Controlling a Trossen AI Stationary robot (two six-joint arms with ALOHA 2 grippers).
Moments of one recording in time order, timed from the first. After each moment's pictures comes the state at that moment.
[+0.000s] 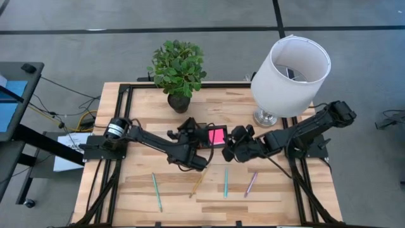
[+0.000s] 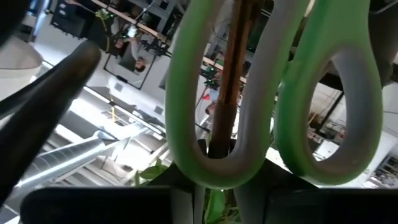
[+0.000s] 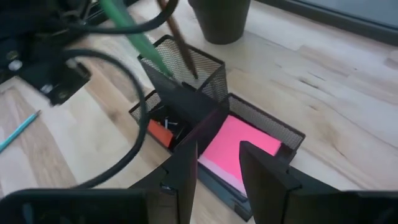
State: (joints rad) left arm -0.26 2.04 1.54 -1.28 -1.43 0.79; right arm 0.35 1.43 0.92 -0.41 0.71 0.89
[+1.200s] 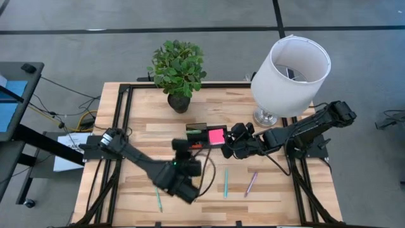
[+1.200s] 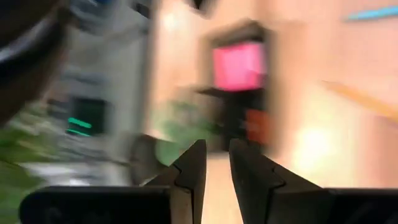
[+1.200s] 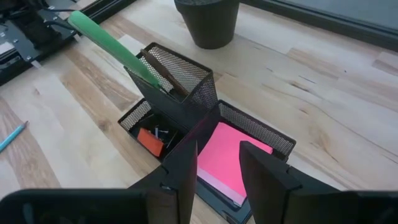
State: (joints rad) left arm -0.55 2.05 2.06 -1.57 -0.82 -0.52; right arm 0.31 1.43 0.92 -0.40 0.71 0.89
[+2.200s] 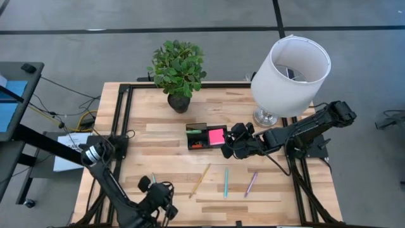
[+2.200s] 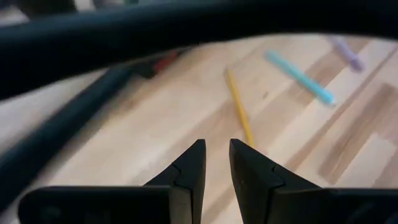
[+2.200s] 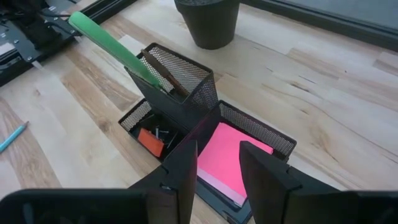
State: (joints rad) left arm -0.93 2.05 1.76 -1.49 -0.84 -1.90; right arm 0.31 1.43 0.92 -0.40 0.71 0.89
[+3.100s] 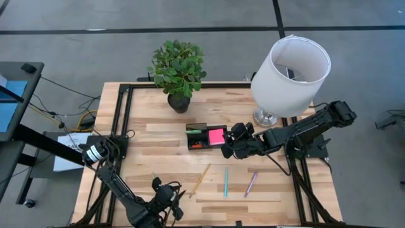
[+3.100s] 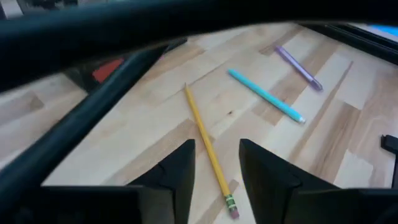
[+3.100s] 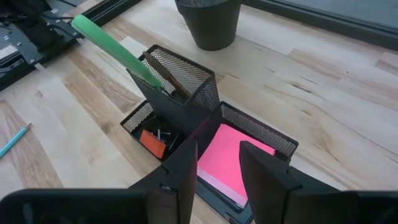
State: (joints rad) left arm -0.91 2.05 1.44 -0.88 -1.09 -1.69; right arm 0.31 1.43 0.92 -0.39 0.71 0.89
